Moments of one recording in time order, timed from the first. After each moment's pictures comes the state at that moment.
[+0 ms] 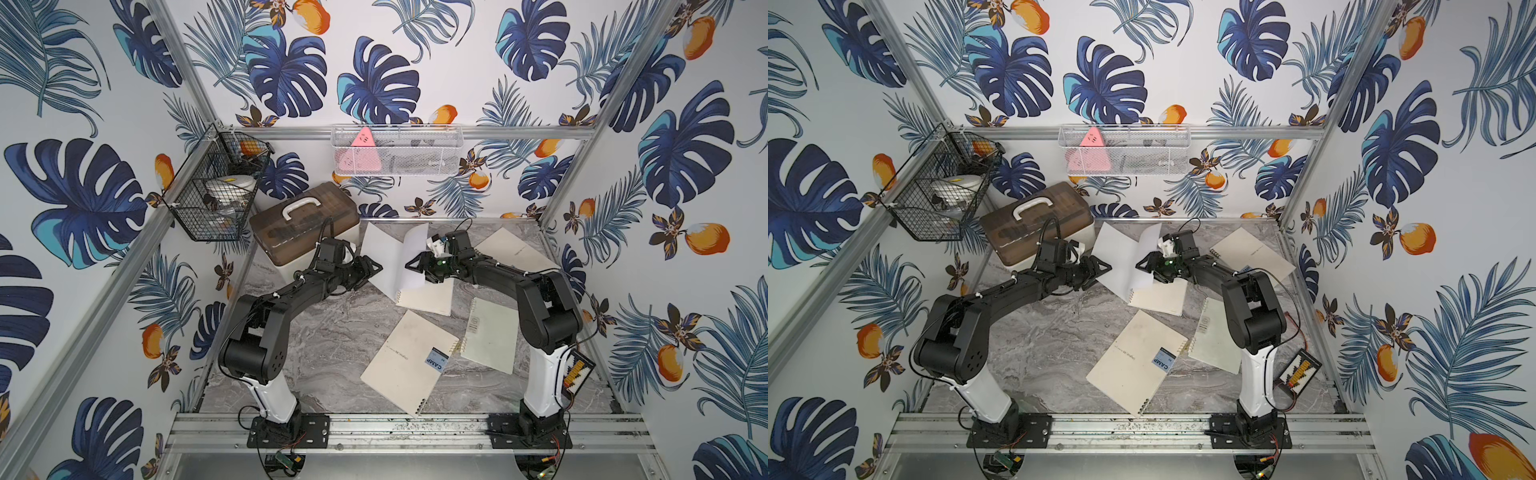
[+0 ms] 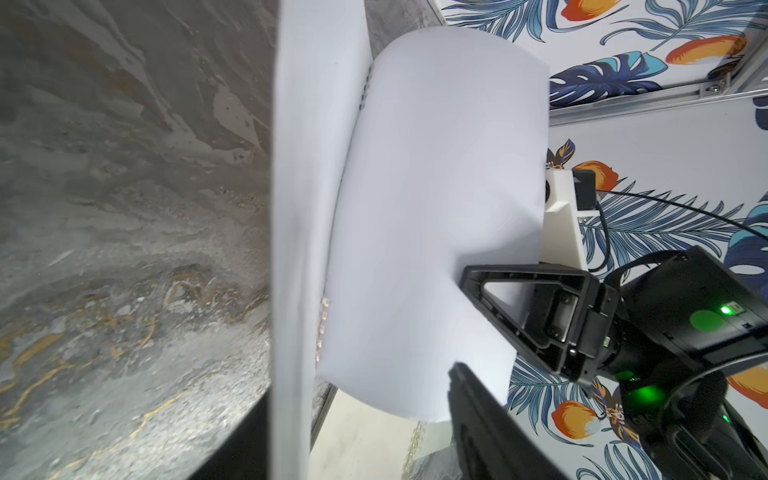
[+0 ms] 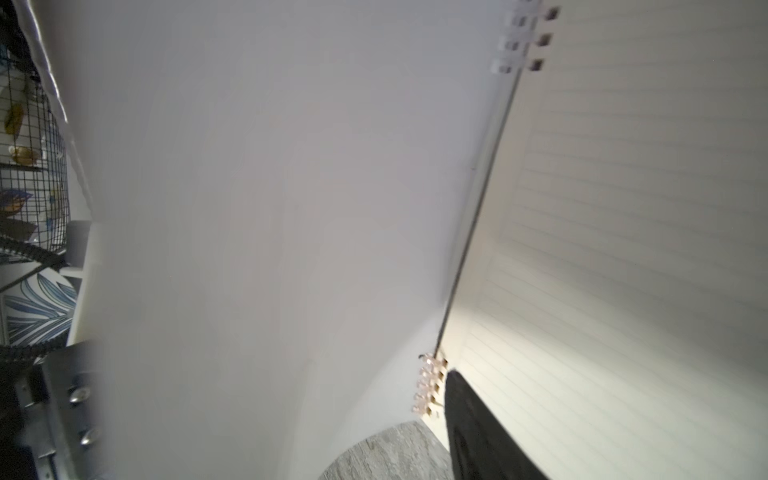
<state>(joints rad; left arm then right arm) -0.19 1.74 1.08 -0.02 0.58 -0.86 0.38 2.05 1.39 -0.09 -0.64 0.72</state>
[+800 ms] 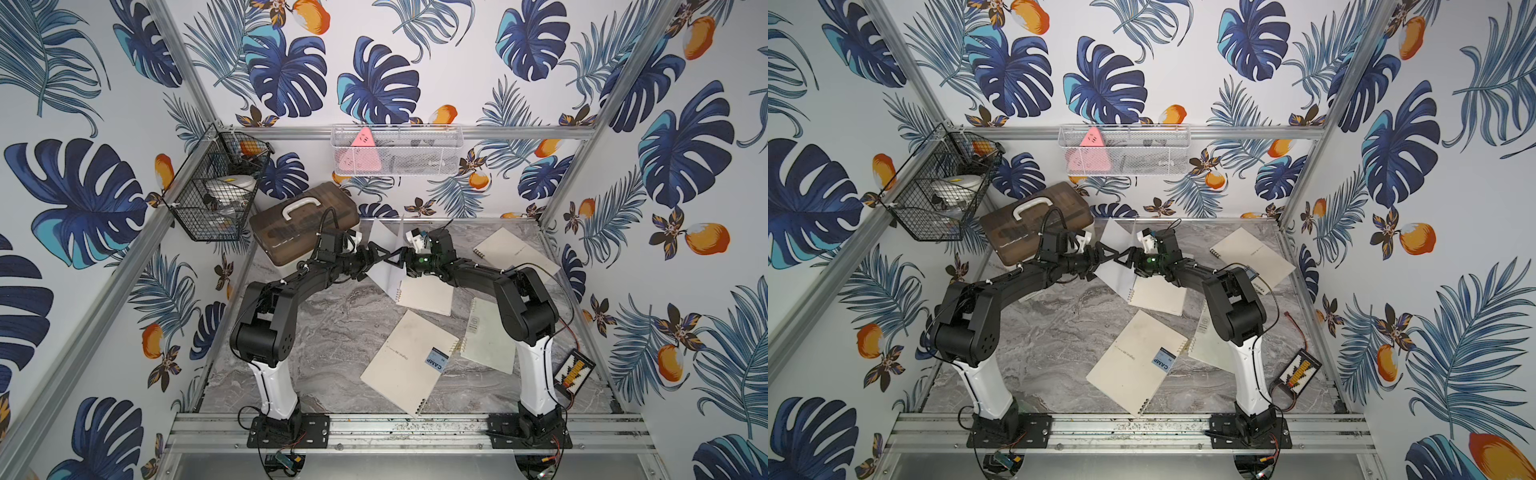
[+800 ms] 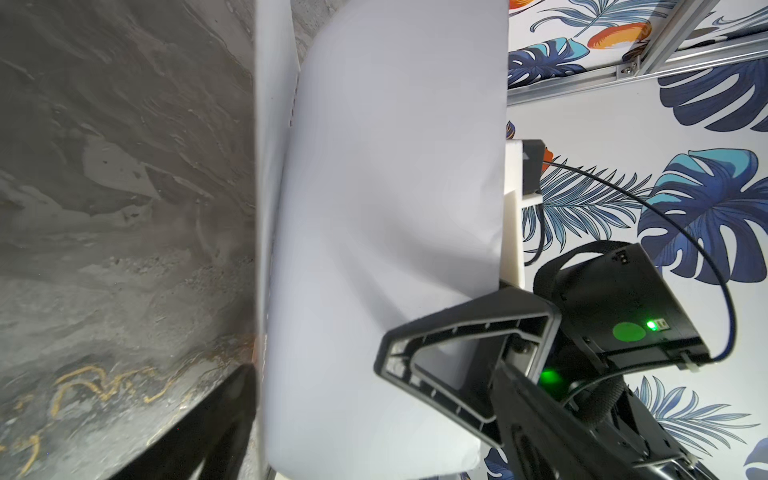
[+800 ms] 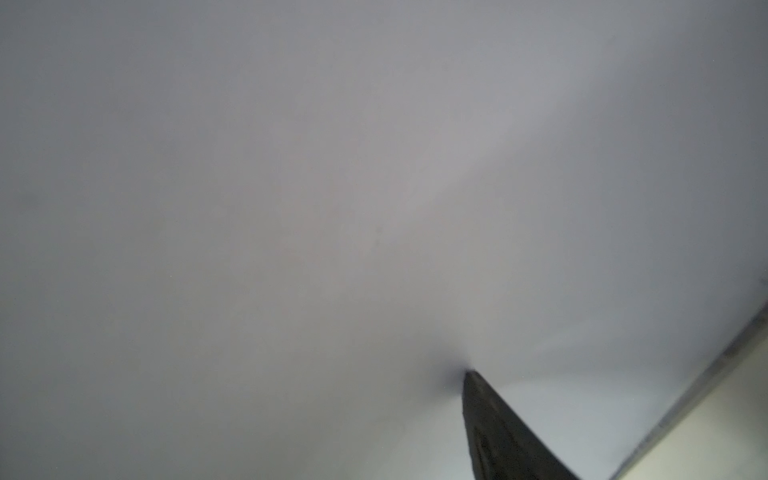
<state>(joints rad) -0.16 1.86 1.20 0.06 0.76 -0.89 0.46 2.18 1.47 0.24 -0.72 0.83</state>
